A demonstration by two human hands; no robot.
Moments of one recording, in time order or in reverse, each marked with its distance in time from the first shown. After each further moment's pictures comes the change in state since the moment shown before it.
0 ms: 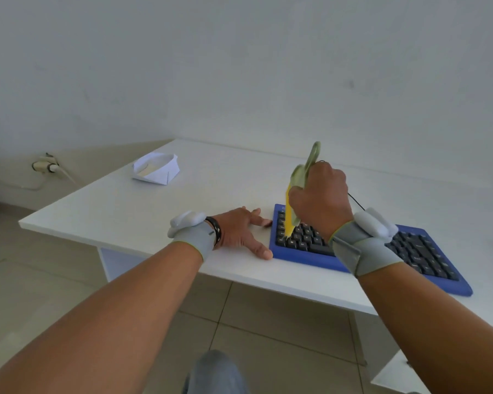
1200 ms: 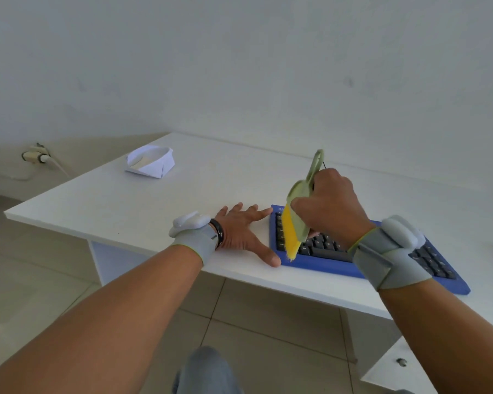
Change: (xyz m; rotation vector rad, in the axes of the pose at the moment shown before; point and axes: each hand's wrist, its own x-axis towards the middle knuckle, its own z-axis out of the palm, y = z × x) left_hand 0.004 0.005 0.017 0.190 0.010 -0.036; right_hand -0.013 0.014 -0.014 0.079 -0.147 0.001
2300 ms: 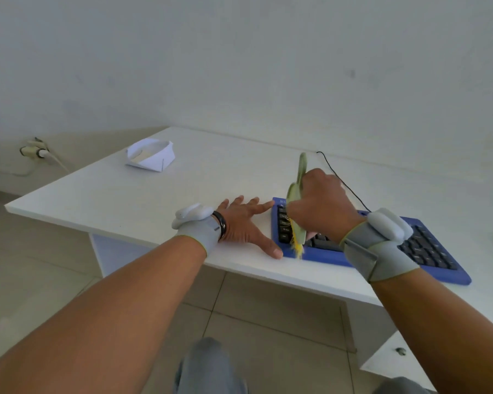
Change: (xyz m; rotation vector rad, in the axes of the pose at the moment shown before) left_hand 0.000 0.002 0.001 0.019 -0.001 -0.011; right_hand -0.008 -0.006 0.010 -0.171 -0.116 0.001
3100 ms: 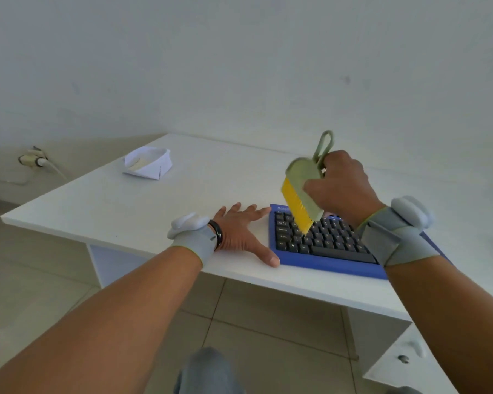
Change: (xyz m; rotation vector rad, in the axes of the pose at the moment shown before) left_hand 0.000 -0.003 -0.001 -0.025 0.010 0.021; right_hand 0.031 0.017 -0.028 0.083 0.133 0.057
